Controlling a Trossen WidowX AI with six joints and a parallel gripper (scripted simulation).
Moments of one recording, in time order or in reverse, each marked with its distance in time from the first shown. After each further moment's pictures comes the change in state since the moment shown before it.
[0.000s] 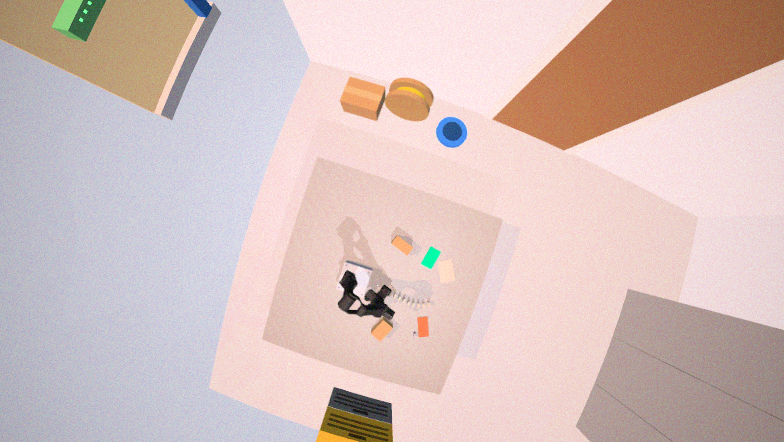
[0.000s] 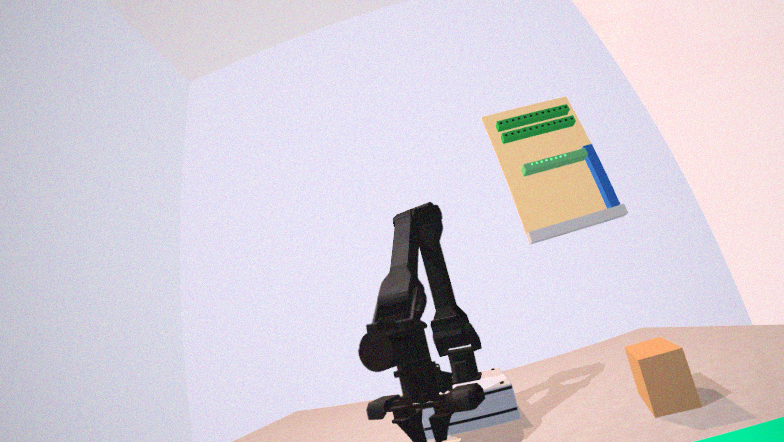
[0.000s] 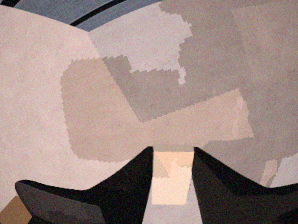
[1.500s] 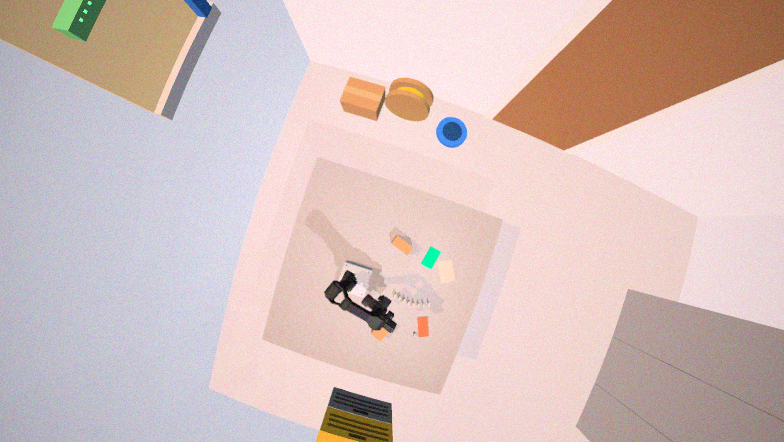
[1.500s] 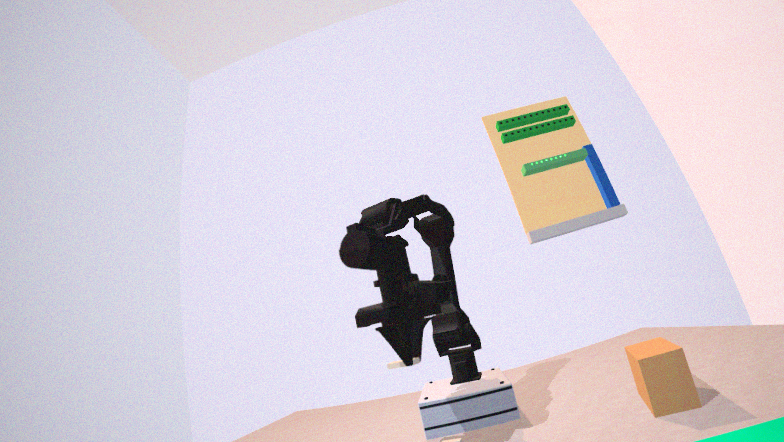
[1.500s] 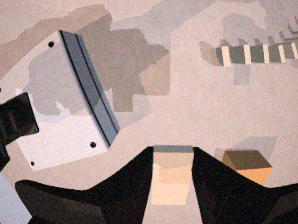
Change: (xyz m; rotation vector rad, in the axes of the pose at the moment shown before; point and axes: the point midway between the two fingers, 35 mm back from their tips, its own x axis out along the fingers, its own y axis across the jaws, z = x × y) arm -0.150 0.000 -0.001 1.582 0.005 0.013
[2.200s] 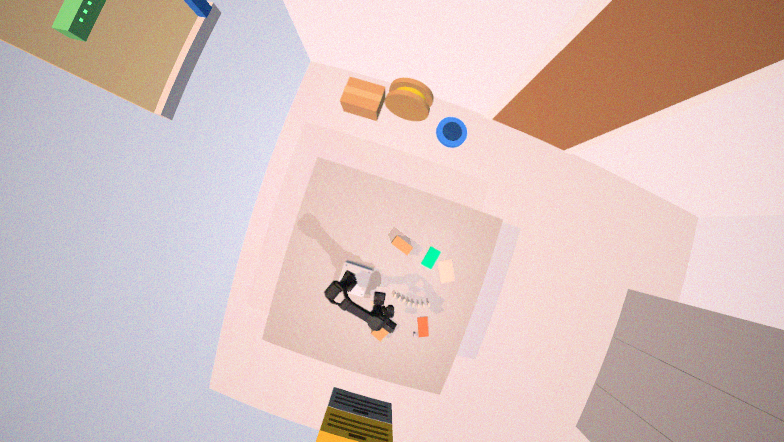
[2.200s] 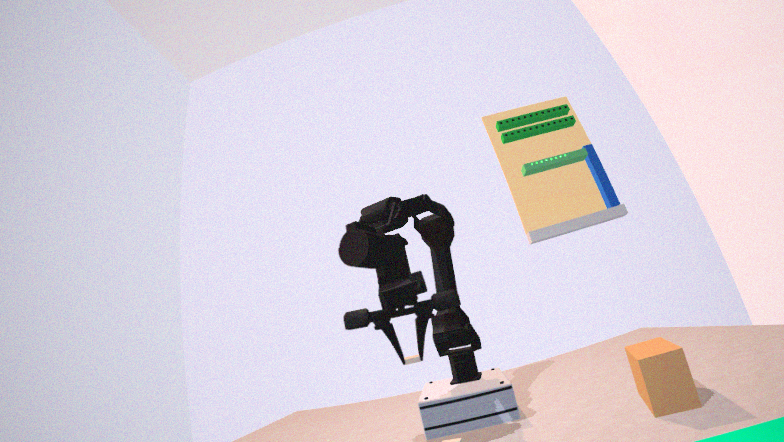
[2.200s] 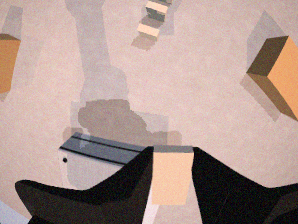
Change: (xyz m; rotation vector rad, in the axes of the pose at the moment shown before) arm -0.003 0.000 -0.001 1.033 -0.001 -0.001
